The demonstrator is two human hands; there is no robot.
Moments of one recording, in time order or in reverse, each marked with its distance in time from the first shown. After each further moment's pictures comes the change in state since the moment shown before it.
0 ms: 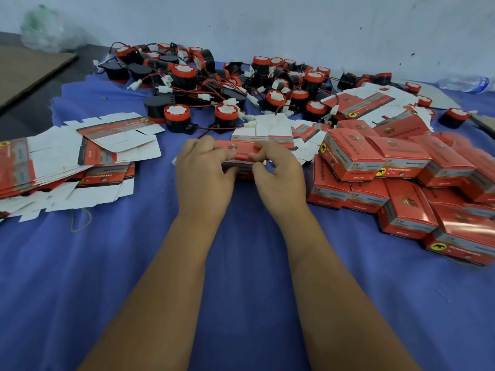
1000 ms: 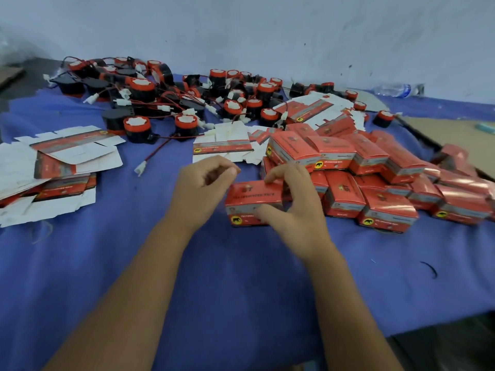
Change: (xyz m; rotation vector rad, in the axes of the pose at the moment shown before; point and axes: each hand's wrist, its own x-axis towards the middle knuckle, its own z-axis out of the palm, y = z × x) left_hand -0.019 0.041 -0.008 -0.733 -0.339 -0.058; right_hand -0.071 -0.036 -0.100 -0.151 -0.022 -0.005
